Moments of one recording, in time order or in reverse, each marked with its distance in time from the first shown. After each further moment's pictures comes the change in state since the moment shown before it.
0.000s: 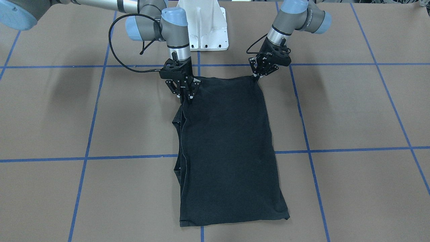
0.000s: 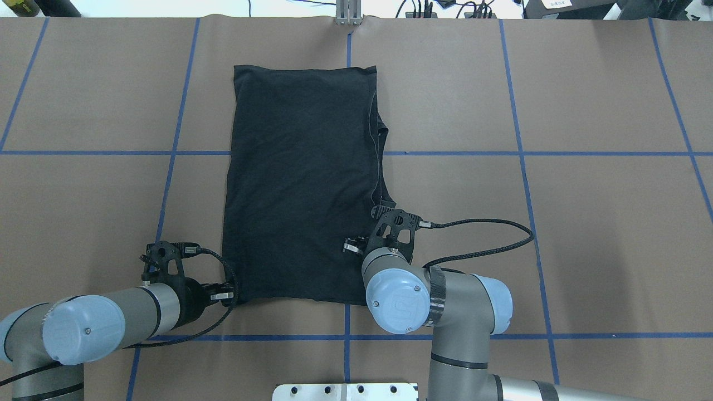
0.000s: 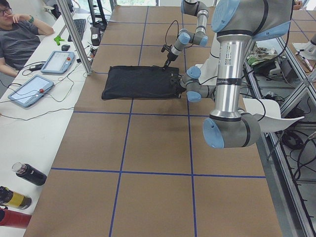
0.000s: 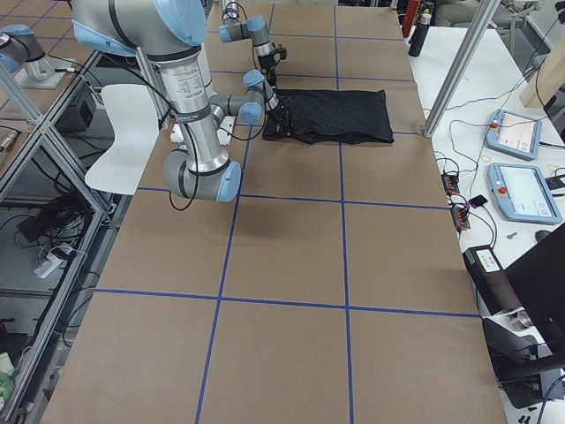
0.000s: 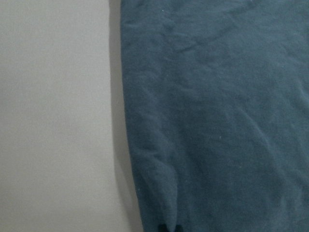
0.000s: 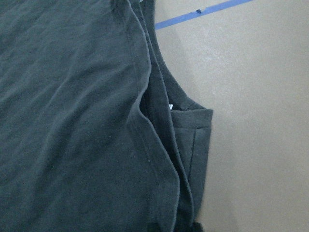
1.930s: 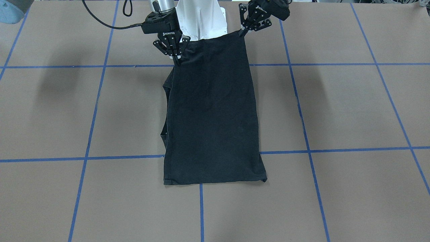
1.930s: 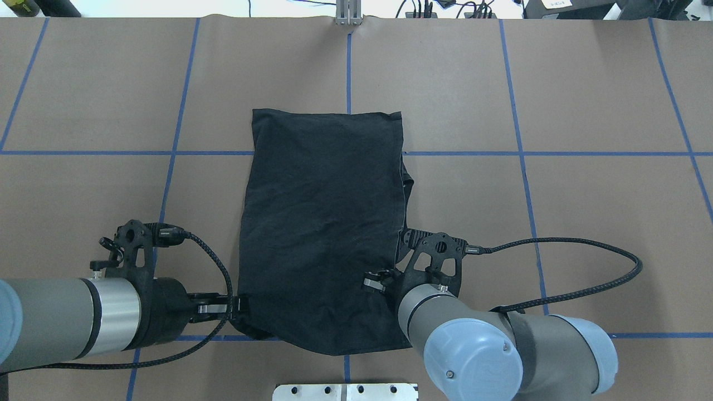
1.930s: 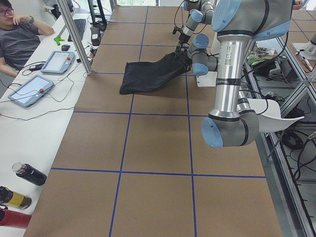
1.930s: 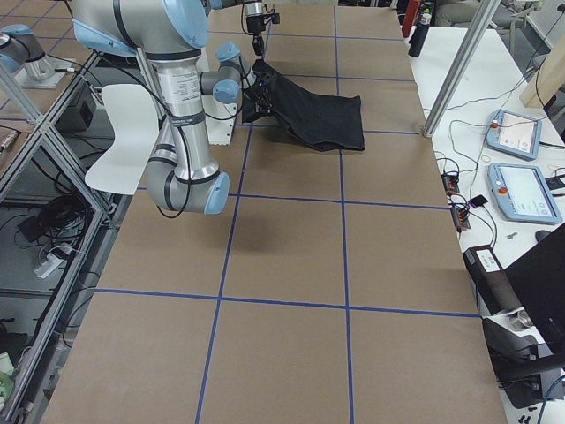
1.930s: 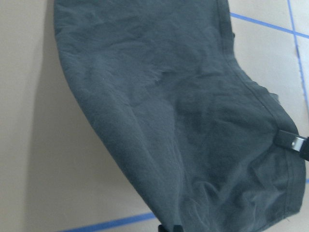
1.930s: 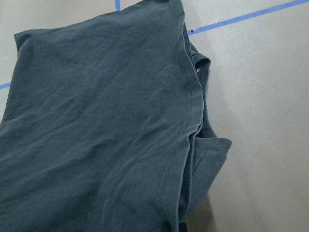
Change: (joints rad) left arm -0.056 -0.060 -0.426 0.327 -0.203 0.007; right arm -0.089 -0.142 0.456 -0.241 -0.011 -0.014
